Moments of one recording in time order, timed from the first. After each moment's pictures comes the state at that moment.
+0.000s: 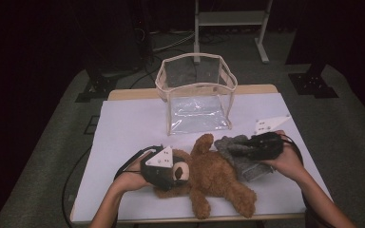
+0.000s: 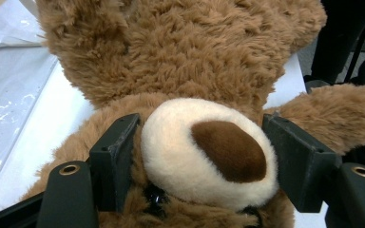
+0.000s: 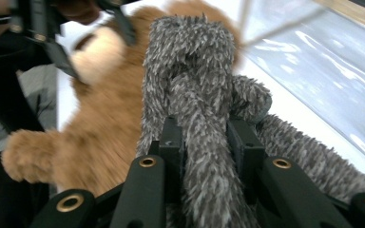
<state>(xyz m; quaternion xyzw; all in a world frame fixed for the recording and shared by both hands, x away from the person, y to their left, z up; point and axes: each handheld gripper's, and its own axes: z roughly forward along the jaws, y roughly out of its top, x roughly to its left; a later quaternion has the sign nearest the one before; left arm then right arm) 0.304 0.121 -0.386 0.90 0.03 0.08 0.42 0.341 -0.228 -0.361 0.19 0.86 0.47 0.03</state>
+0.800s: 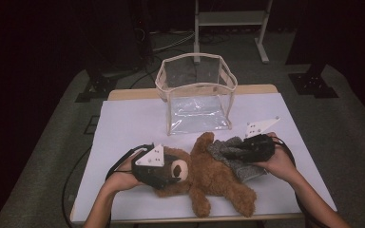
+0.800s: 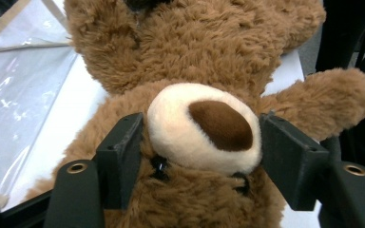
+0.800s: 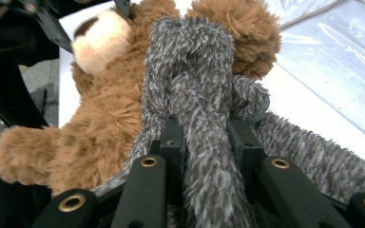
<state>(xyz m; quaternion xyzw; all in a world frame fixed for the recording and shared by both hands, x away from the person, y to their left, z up) 0.301 0.140 -0.378 0.90 0.03 0.09 0.43 0.342 -0.214 -0.373 0.19 0.87 0.46 0.02</state>
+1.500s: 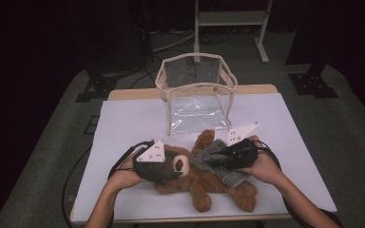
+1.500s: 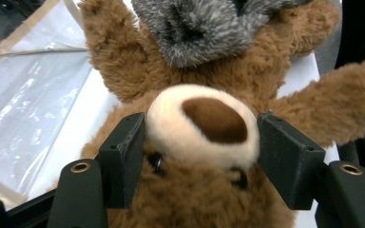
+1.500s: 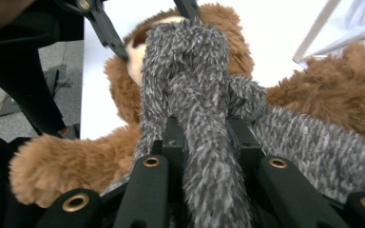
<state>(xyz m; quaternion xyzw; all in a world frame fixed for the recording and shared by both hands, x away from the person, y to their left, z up) 0.305 0.141 -0.371 0.89 0.05 0.11 0.43 0.329 -0.165 -0.368 0.14 0.89 0.44 0.01</state>
